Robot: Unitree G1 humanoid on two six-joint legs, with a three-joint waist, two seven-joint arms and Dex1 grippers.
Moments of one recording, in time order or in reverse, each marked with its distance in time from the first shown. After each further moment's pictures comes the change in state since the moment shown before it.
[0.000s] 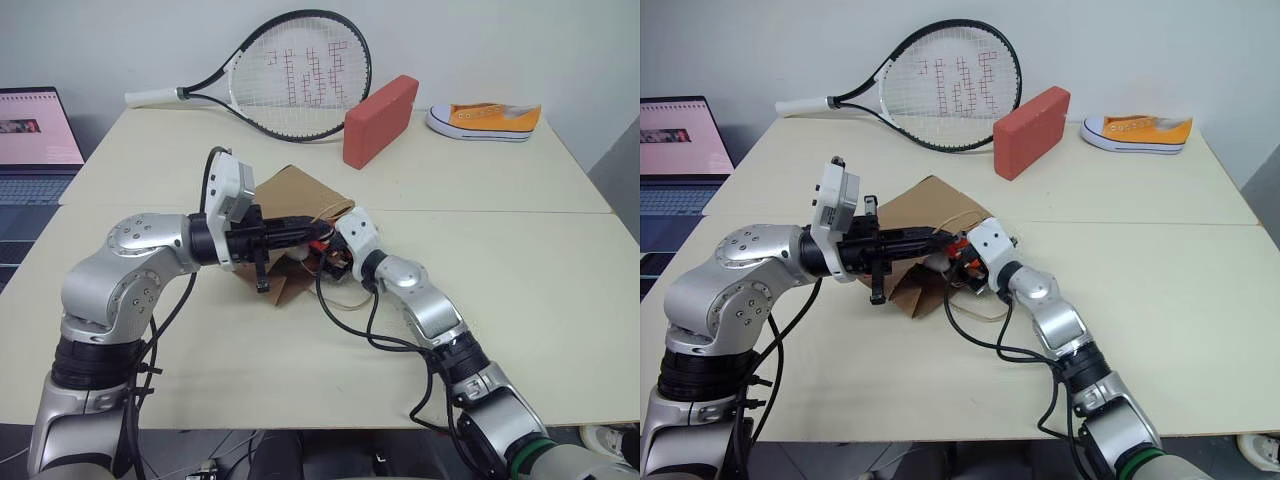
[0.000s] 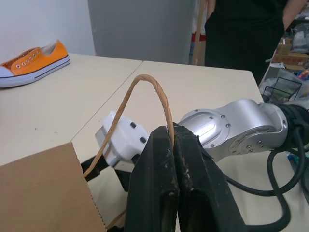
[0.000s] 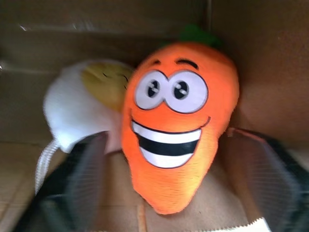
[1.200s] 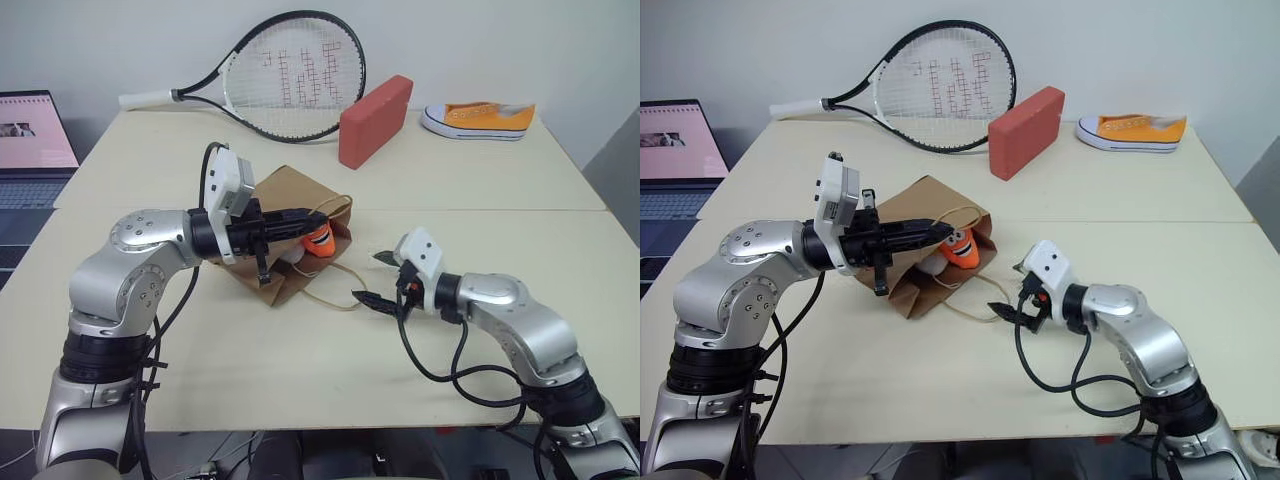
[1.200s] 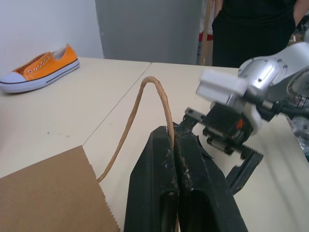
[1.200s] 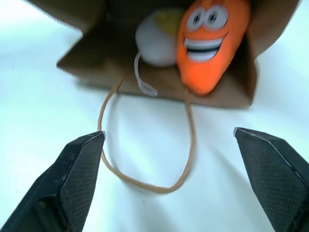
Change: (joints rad) left arm -0.021 -0.025 -0.001 0.049 0.055 -0.046 -0.002; right arm 0.219 -0.406 -0.037 -0.501 0.247 0.355 0.309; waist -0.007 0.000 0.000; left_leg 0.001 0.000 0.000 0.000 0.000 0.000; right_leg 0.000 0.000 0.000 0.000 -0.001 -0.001
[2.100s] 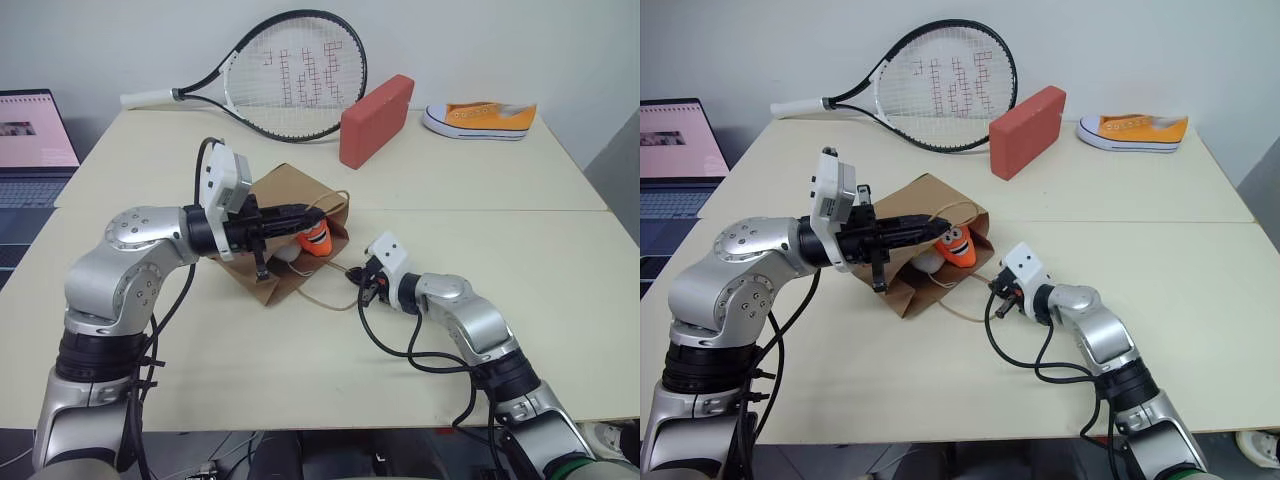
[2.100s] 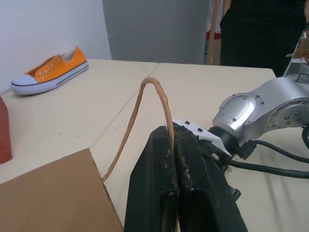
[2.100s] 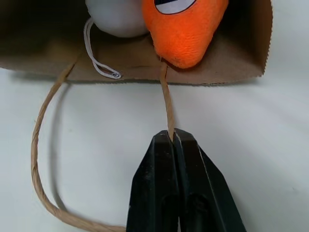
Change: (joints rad) left arm -0.021 0.021 0.004 0.008 0.004 -0.020 0.014; right arm -0.094 0.178 -0.015 0.268 -0.053 -0.037 -0.053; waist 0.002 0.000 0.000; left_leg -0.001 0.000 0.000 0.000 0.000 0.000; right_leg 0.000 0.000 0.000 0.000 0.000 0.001
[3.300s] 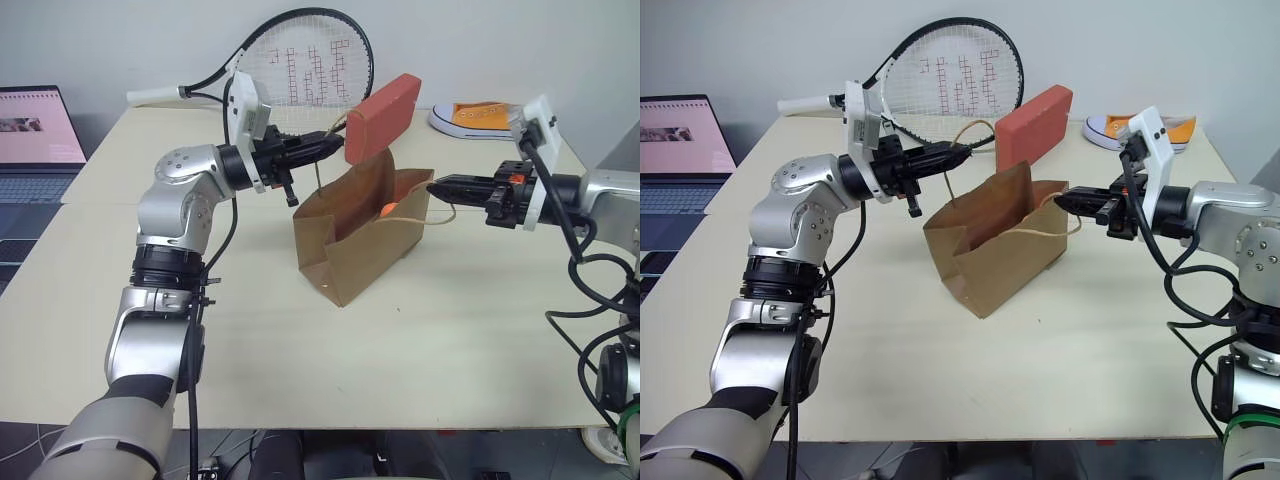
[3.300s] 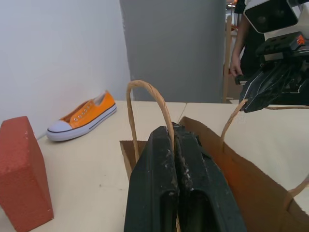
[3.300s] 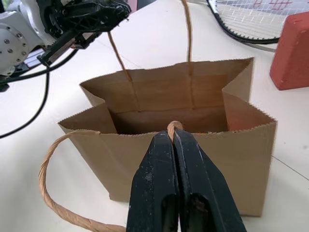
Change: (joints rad) left arm -0.407 -0.244 -0.037 0.634 0.194 -0.291 -0.141; right arm -0.330 -0.450 -0.448 -0.208 0.591 0.617 0.079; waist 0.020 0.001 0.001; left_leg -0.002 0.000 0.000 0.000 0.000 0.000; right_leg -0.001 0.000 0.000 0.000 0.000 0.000
